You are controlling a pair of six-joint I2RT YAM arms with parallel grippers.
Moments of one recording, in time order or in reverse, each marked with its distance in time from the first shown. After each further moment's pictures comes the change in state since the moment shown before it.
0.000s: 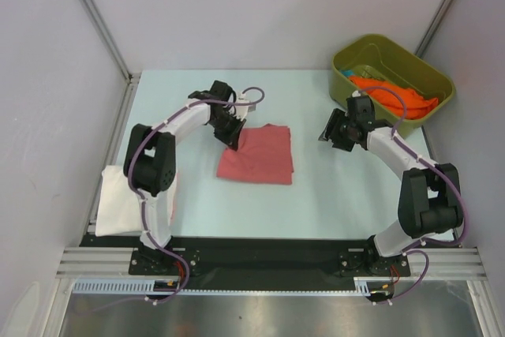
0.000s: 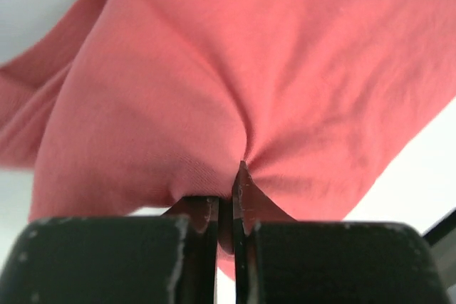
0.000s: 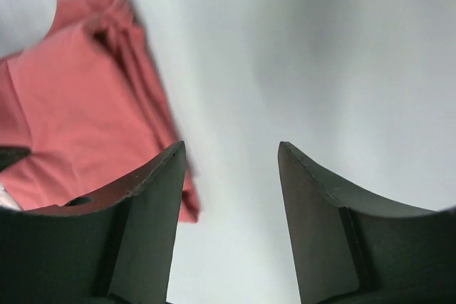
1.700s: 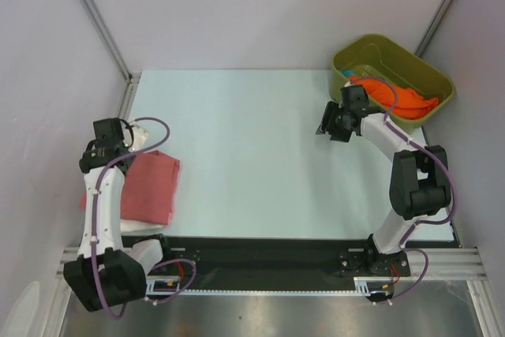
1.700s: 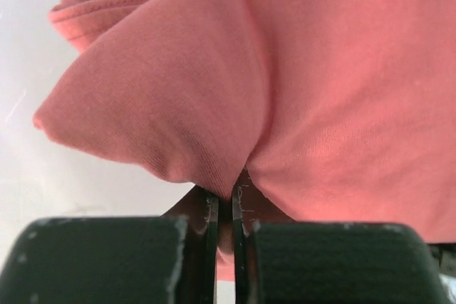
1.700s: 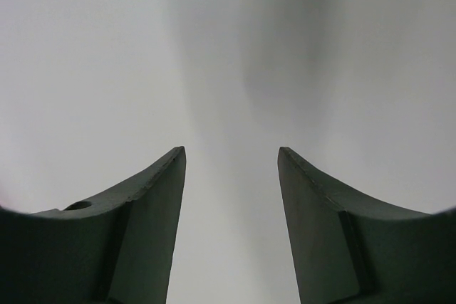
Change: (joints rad) left arm 0.619 -1.027 -0.599 -0.194 -0.752 0.566; right arm 0.000 0.147 0.163 -0.055 -0.003 -0.085
